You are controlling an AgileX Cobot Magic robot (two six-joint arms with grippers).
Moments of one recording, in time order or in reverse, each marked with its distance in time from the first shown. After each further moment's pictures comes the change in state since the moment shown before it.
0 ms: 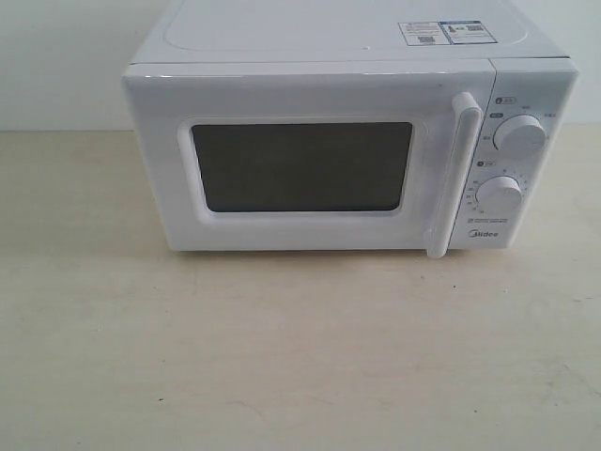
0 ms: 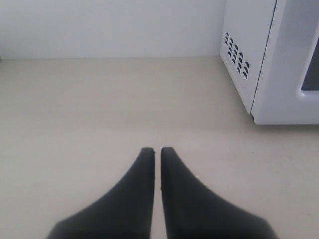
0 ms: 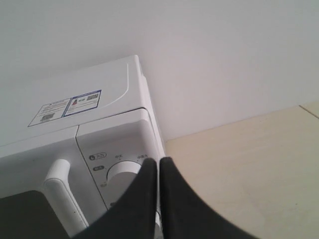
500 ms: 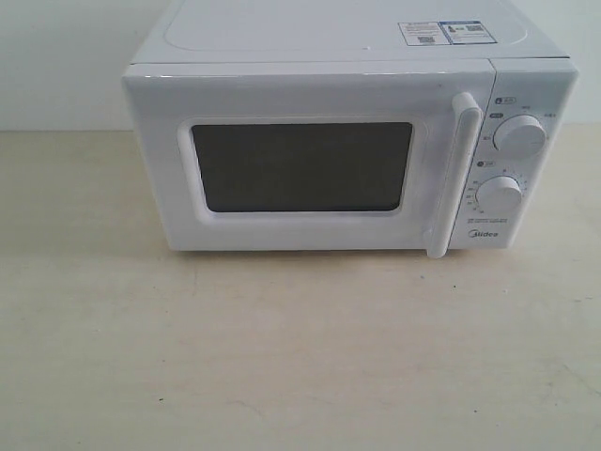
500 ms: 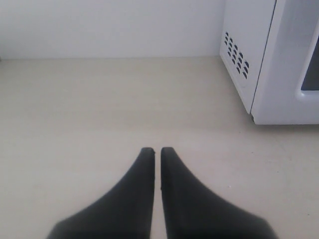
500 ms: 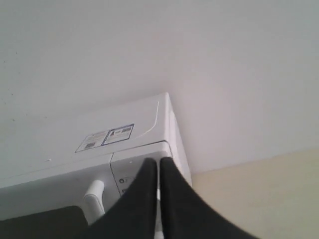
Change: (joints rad) left arm 0.000 0.000 0.000 0.000 0.000 0.000; right arm -0.574 -0.363 0.042 0.020 0.692 -0.160
